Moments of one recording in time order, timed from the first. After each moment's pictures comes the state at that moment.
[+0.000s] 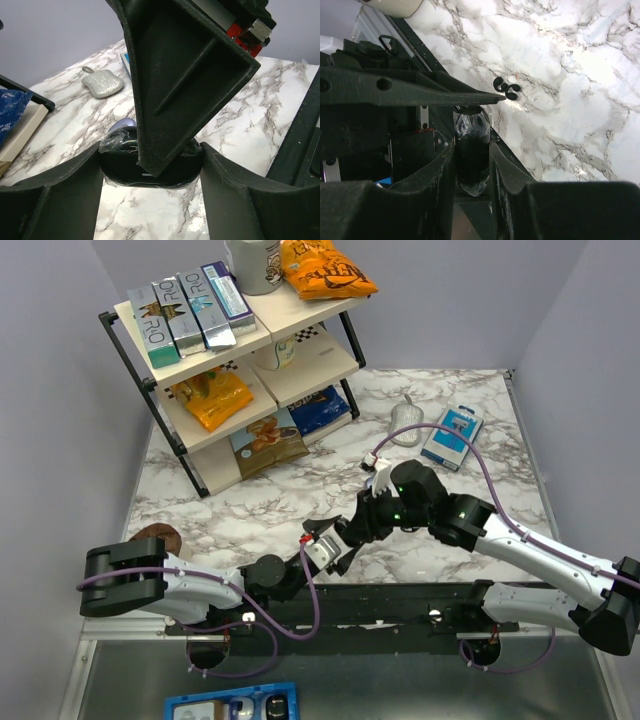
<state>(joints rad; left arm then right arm) -1.42 1.23 0.23 1.18 -0.50 0.20 0.91 1.07 0.89 -0.41 -0.28 0.48</state>
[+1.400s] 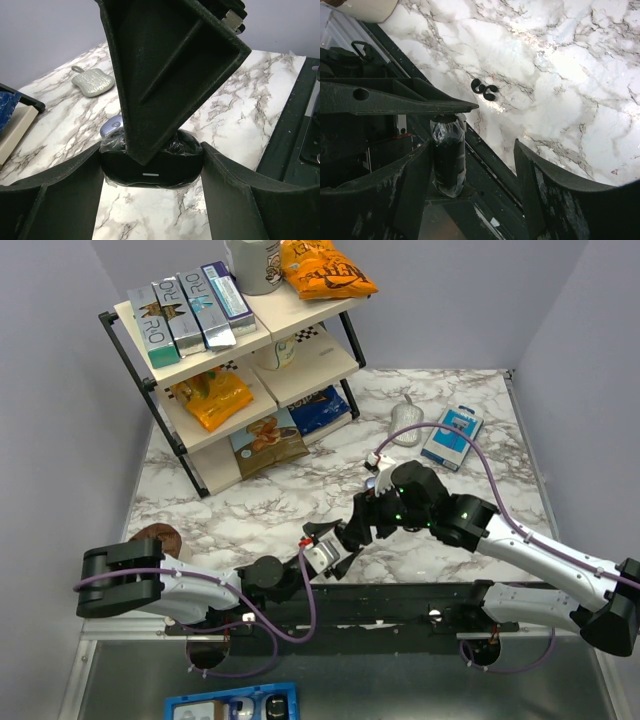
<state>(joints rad) -1.42 1.21 0.20 1.16 -0.45 0.20 0.91 1.07 0.90 -0.46 -0.16 0.44</state>
